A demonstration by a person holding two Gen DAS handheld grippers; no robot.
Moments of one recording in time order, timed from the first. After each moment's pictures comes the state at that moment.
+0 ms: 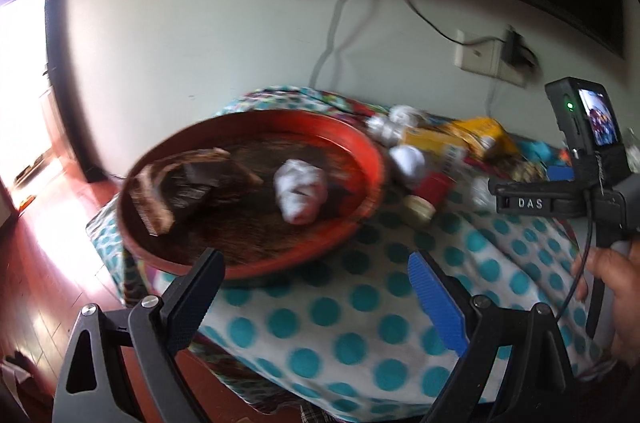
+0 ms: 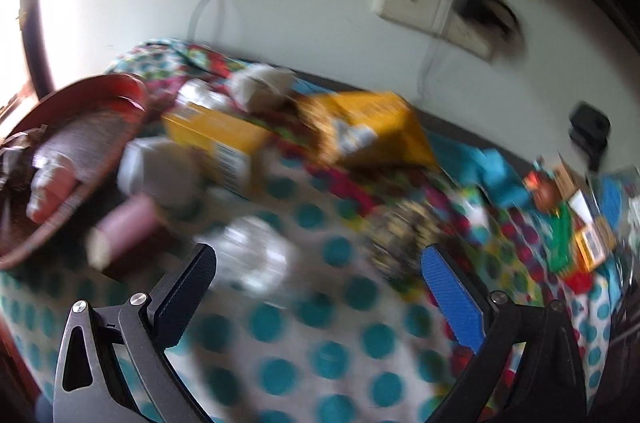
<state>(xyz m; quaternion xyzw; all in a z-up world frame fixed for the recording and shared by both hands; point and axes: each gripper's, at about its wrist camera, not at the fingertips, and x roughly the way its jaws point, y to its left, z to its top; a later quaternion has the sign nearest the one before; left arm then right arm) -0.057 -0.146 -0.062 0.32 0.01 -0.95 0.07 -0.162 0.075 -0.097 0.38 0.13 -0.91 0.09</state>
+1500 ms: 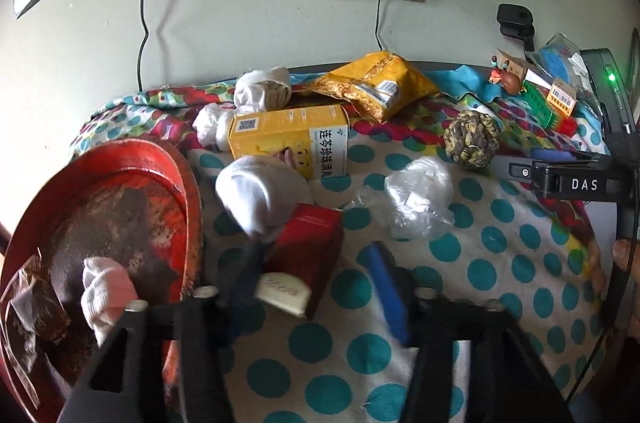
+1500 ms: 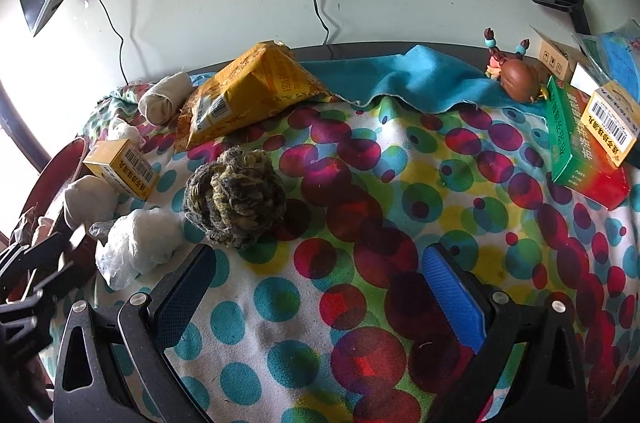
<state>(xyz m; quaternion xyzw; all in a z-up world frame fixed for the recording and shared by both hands) -0.202 -0.065 -0.091 0.40 -0.09 -0.90 -0.14 -0.191 0.193 -0.125 0.44 -0.06 -0.89 0.09</state>
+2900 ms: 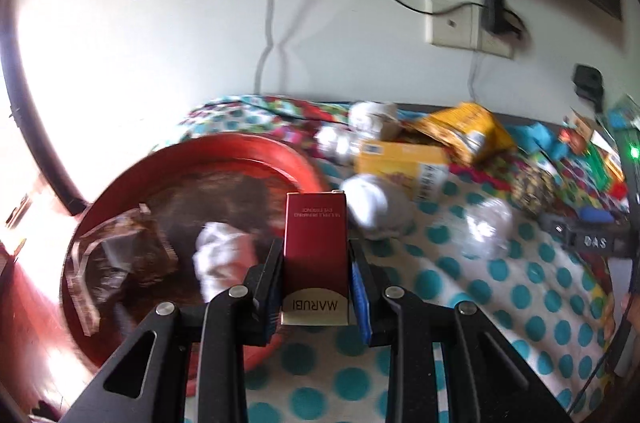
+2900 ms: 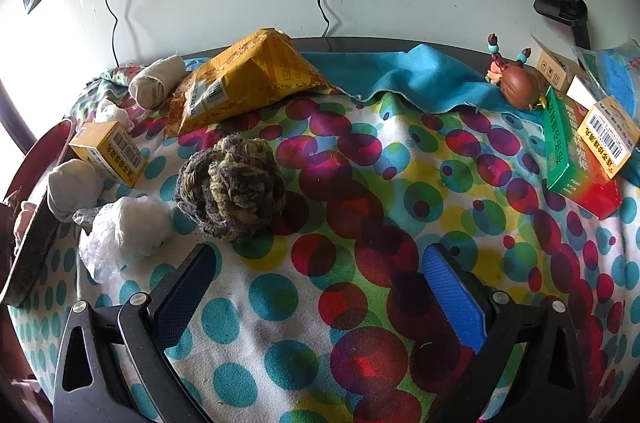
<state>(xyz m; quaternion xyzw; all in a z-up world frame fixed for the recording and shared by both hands) -0.160 -0.114 -0.054 0.35 -0.04 -0.94 0.04 -0.194 0.180 -0.129 0.45 -0.01 -0.89 0.07</state>
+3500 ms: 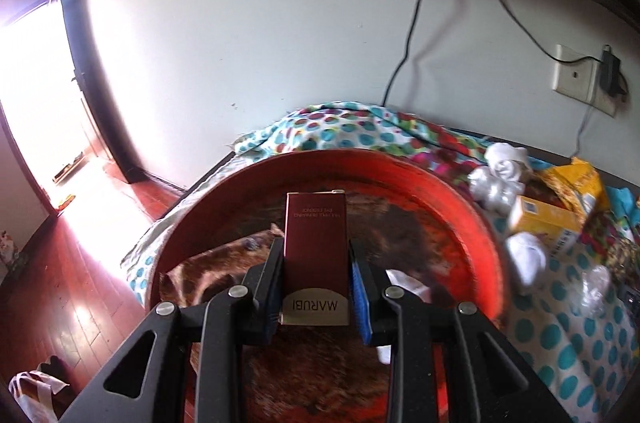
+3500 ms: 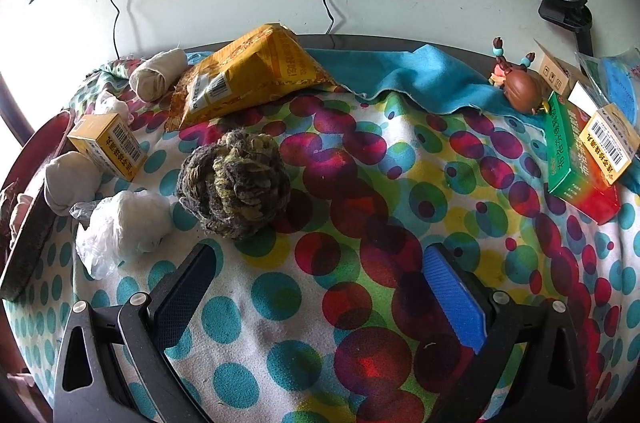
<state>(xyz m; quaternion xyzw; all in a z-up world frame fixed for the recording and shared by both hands) -0.186 -0.225 -0.031 0.34 -0.01 -0.92 0.17 -0.194 0.177 -0.129 0.45 0.00 -0.89 0.07</state>
